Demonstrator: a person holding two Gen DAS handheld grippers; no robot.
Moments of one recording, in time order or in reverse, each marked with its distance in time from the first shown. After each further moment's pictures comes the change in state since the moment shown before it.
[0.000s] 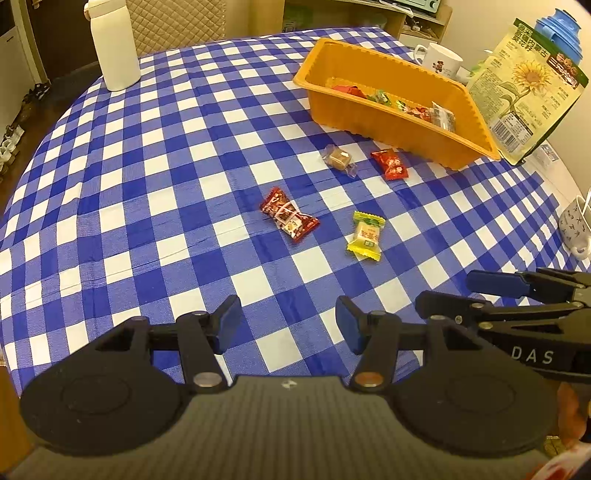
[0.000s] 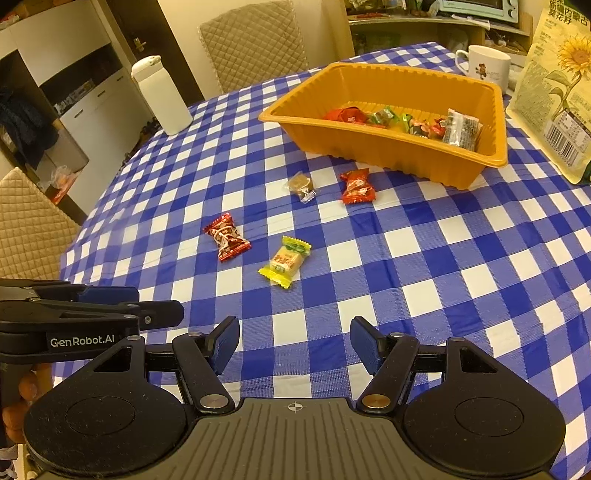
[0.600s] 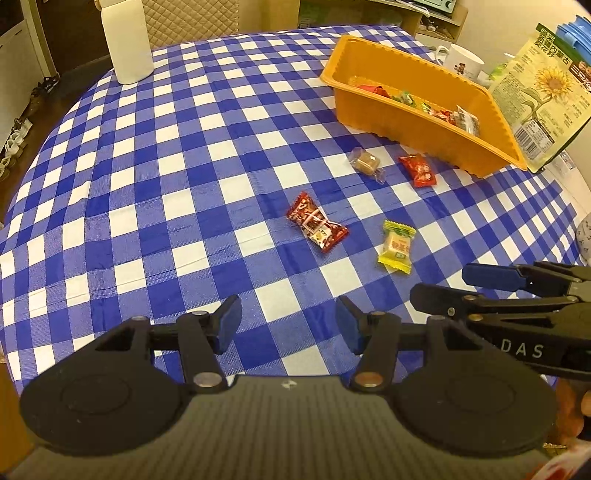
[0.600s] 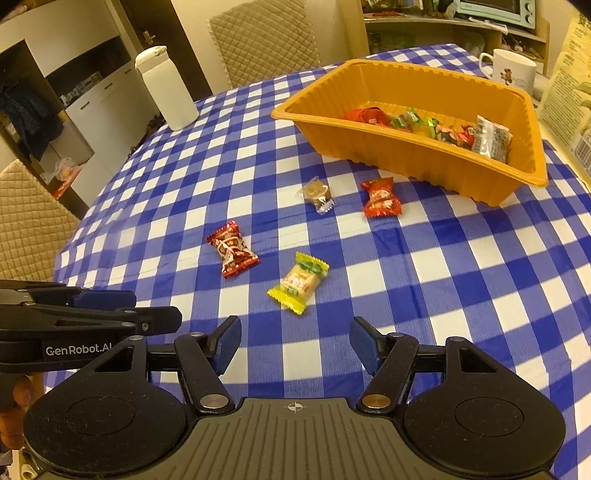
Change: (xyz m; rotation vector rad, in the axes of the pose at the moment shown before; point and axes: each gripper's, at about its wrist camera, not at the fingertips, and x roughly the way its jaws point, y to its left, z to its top) left arm 0.017 0.018 0.010 -0.022 0.012 0.025; right arm 0.035 0.011 0.016 -0.034 0.000 0.008
